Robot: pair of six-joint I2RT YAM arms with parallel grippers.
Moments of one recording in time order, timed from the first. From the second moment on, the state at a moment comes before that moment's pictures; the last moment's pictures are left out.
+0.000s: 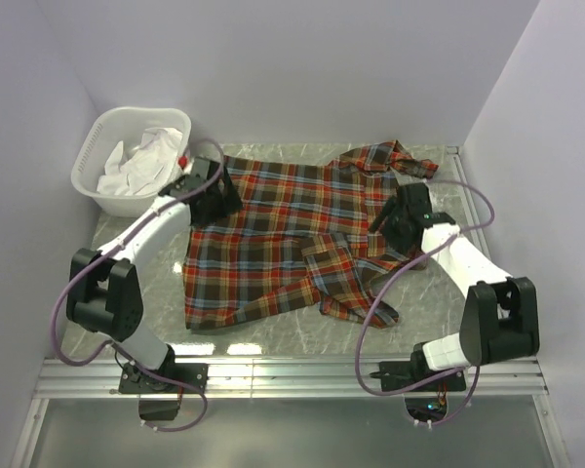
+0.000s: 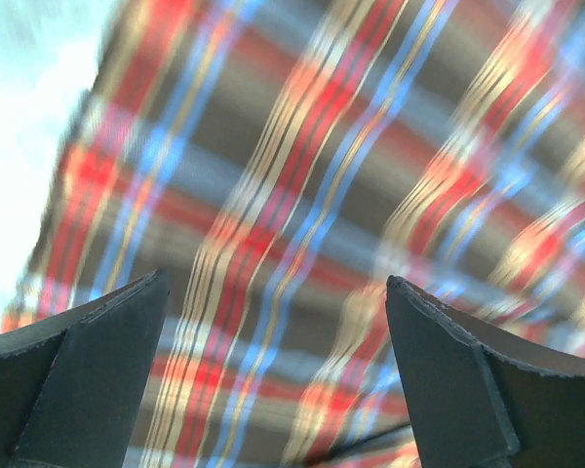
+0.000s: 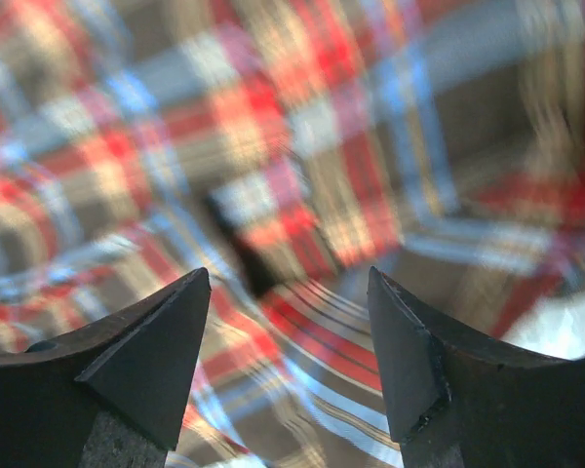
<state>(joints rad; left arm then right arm) -0.31 1.62 1.32 -0.59 -0.21 -0.72 0.16 1.43 1.00 -0.48 0.06 0.72</state>
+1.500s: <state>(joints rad) -0.29 1.59 1.17 -0.59 -0.21 -0.61 0.35 1.35 1.06 -0.55 0.07 0.54</state>
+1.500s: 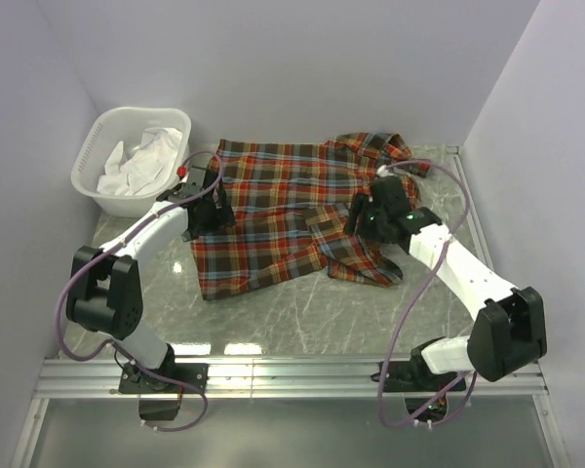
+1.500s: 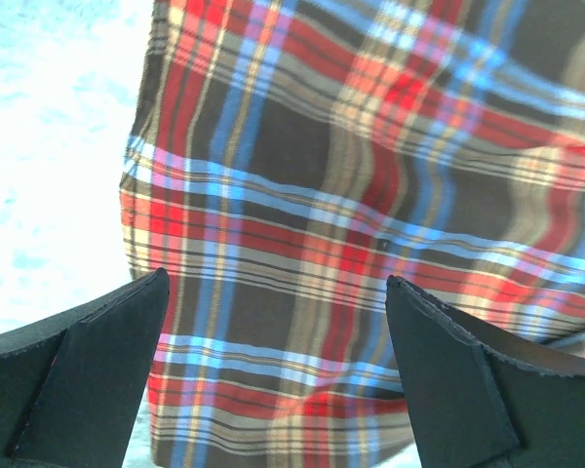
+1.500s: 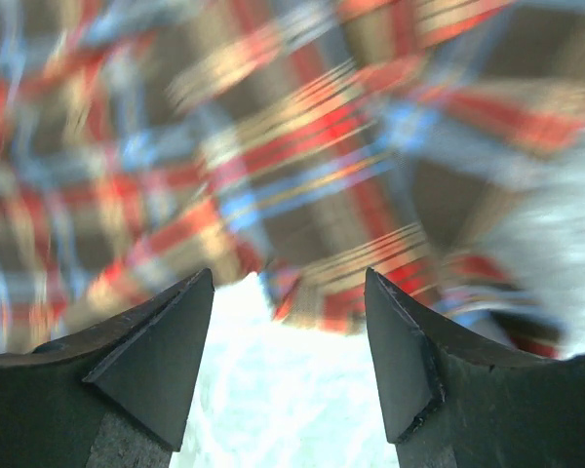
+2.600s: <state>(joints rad) -0.29 1.68 1.16 -0.60 -0.27 -0.58 0.49 1.36 1.05 -0.85 0.11 0.41</state>
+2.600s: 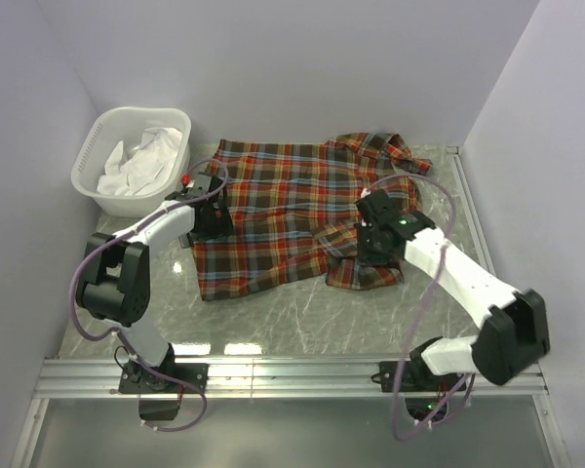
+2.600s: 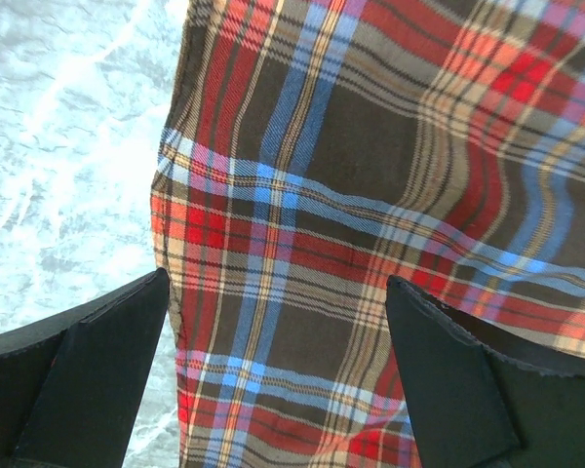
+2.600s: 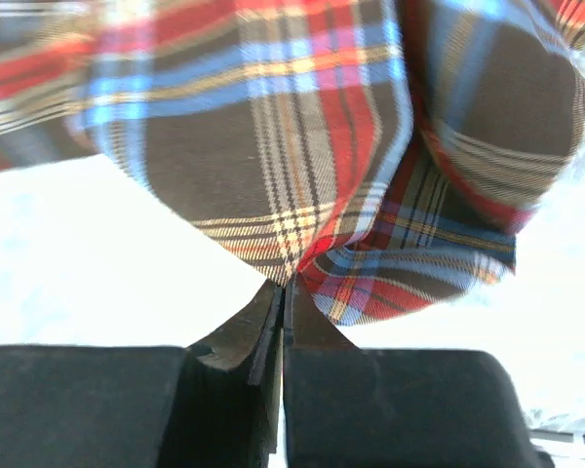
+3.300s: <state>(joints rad) -0.29 1.81 1.17 -0.61 -0.31 -0.59 0.49 0.98 1.06 -1.21 -0.12 0.41</state>
